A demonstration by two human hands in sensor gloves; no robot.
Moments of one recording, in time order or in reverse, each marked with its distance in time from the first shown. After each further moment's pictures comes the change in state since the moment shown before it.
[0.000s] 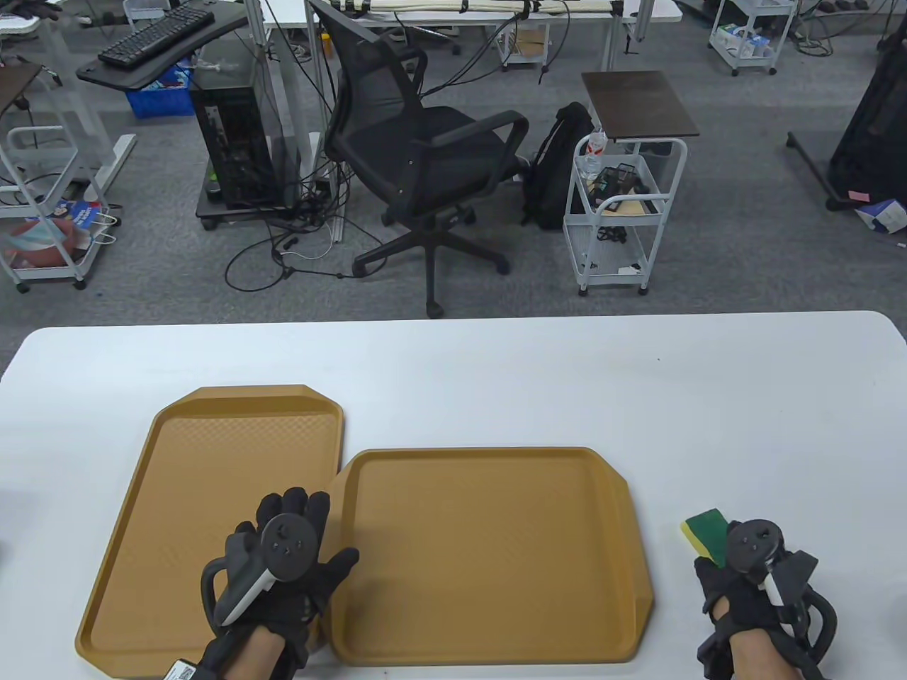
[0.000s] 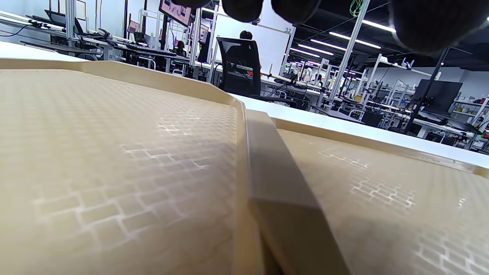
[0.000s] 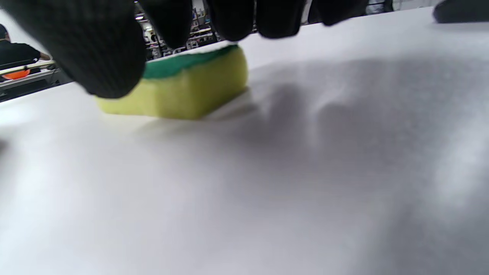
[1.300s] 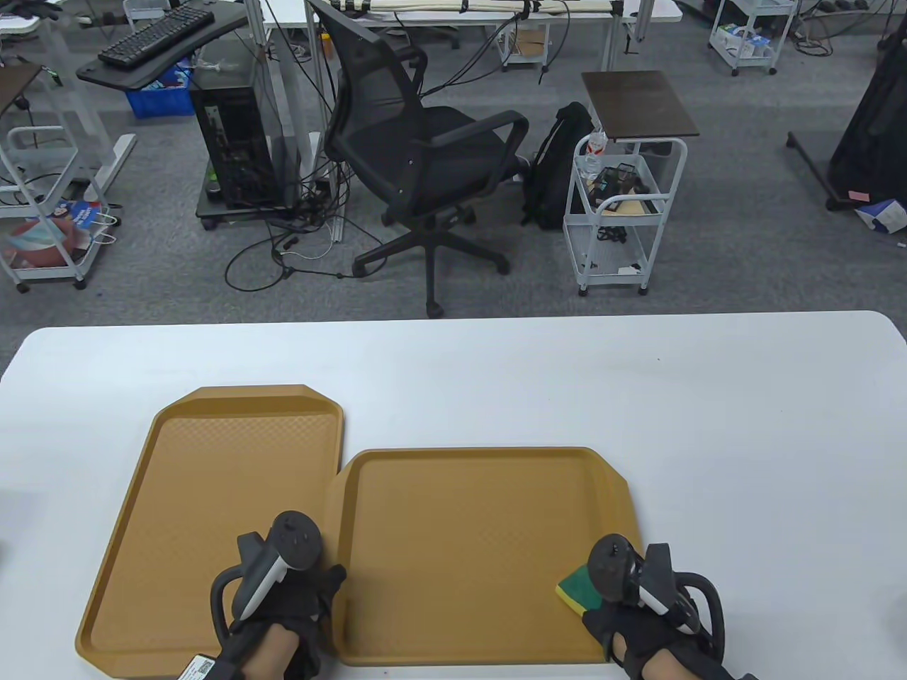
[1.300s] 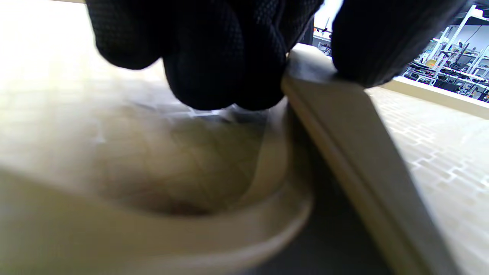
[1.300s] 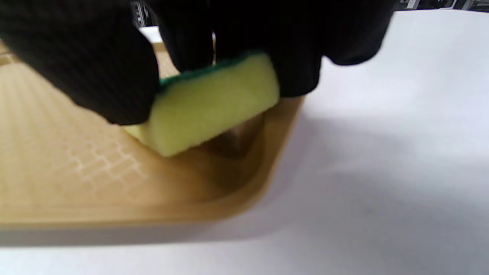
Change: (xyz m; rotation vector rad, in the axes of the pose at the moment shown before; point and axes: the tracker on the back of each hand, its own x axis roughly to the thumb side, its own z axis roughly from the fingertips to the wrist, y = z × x) left_hand -0.009 -0.031 -0.012 -0.166 0.214 0.037; right_hand 0.117 0.014 0.111 0.243 -0.539 0.316
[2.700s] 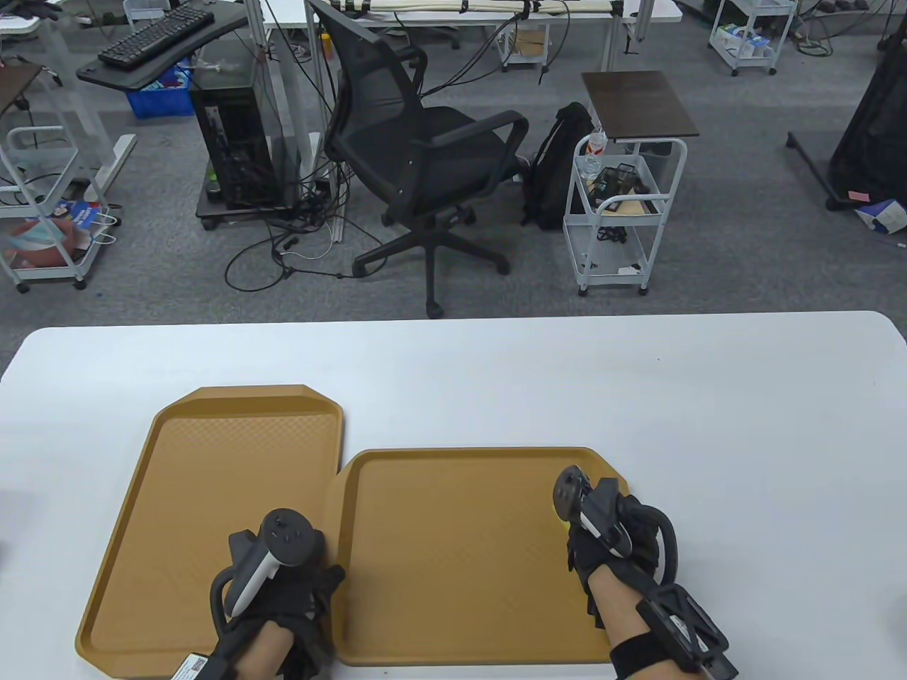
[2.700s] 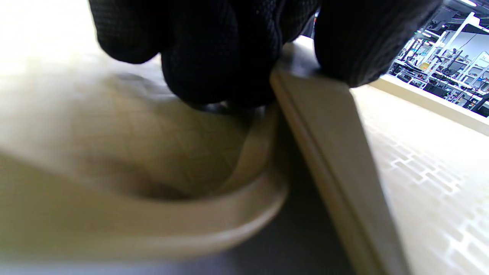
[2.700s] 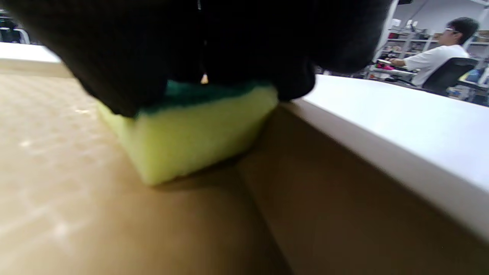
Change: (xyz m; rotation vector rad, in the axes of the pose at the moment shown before) left_hand -0.006 -0.001 -0.004 -0.065 -0.025 0.090; right_hand 0.034 -0.023 -0.103 -0.225 0.277 0.093
